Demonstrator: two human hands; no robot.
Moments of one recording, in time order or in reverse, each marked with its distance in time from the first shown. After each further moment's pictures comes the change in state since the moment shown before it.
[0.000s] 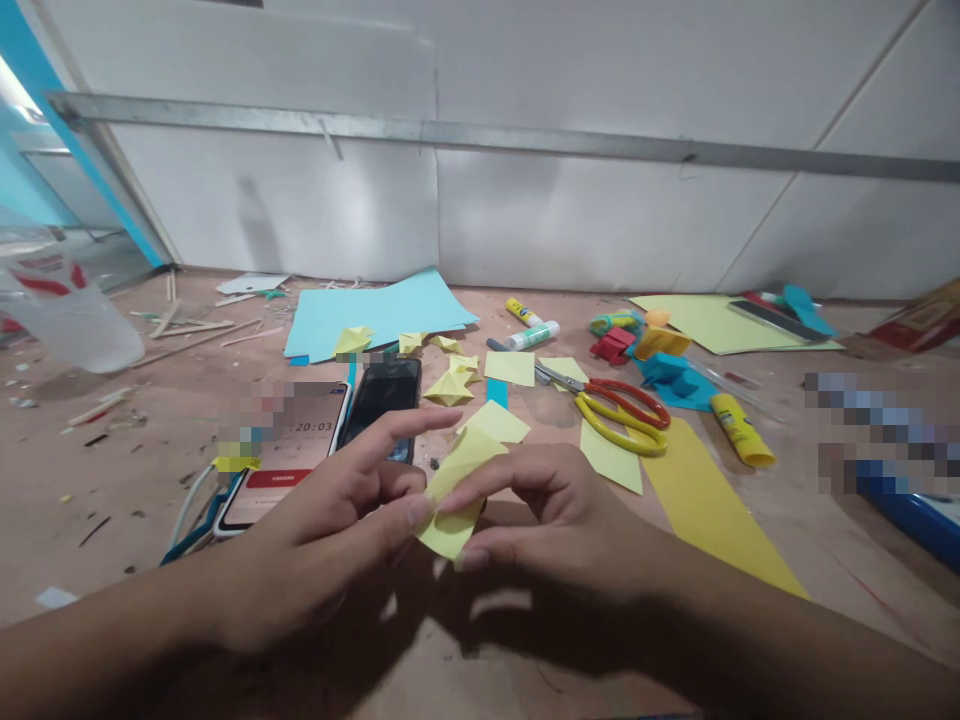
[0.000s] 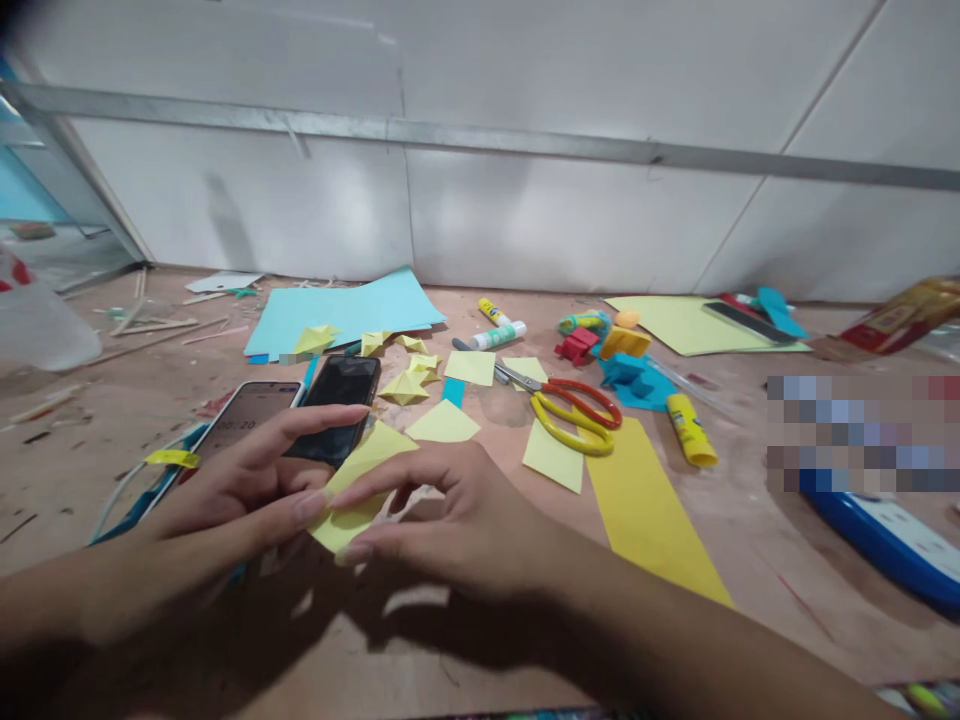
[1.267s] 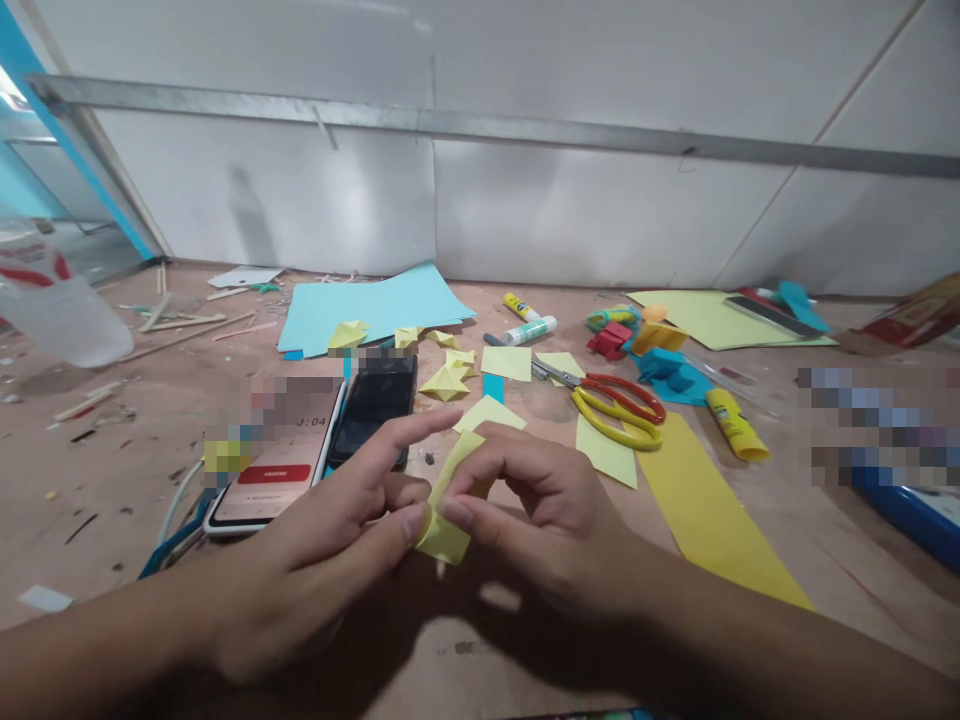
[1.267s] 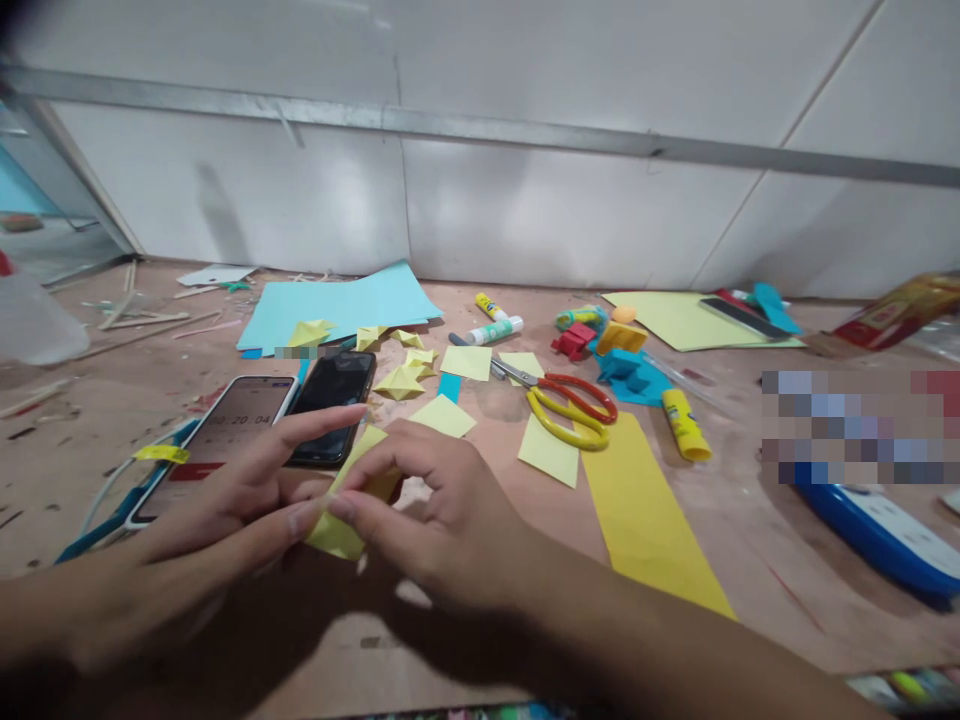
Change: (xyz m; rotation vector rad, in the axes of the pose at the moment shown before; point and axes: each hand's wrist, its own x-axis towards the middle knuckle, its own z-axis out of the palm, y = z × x) left_hand -0.005 -0.001 0.009 -0.046 0.036 0.011; right_hand 0.004 -0.005 0.008 -0.559 0.175 -0.529
